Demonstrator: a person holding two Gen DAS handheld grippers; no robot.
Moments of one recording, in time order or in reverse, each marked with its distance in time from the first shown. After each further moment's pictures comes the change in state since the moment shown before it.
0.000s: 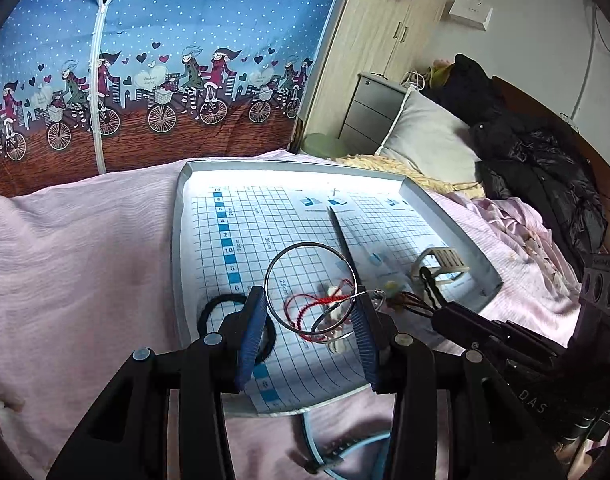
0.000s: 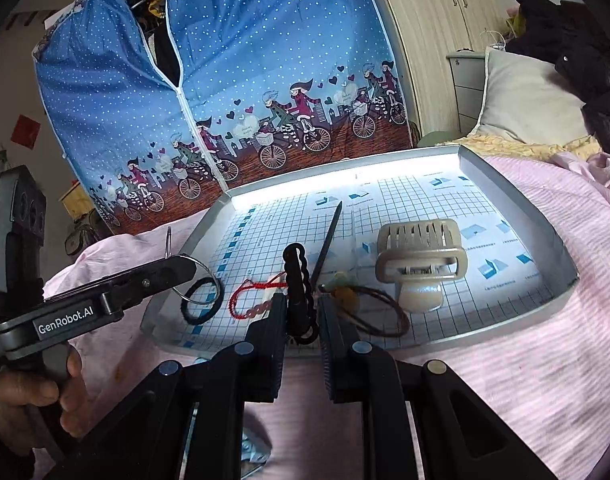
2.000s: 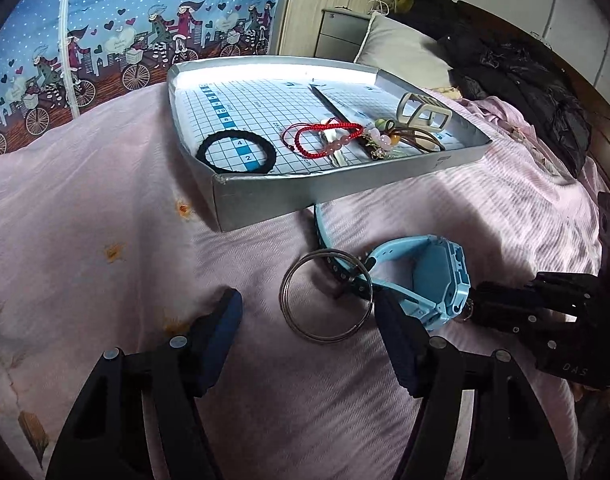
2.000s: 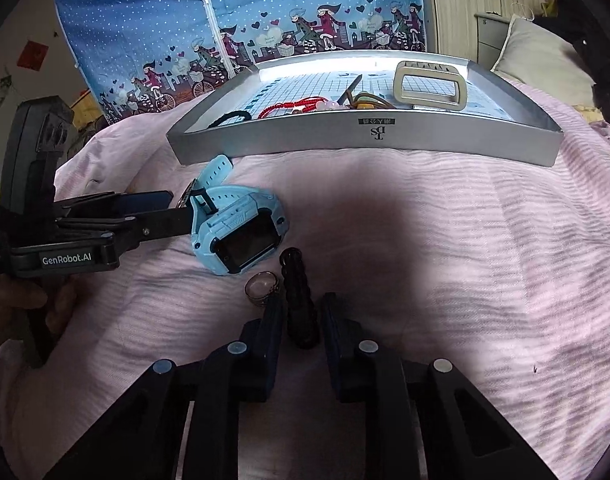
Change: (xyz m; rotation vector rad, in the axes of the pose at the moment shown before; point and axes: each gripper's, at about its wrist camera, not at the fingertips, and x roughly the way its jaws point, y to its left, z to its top) left arm -0.009 0.009 -0.108 0.167 0.188 -0.053; right arm -0.037 0.011 -0.107 -0.123 0.265 -0.003
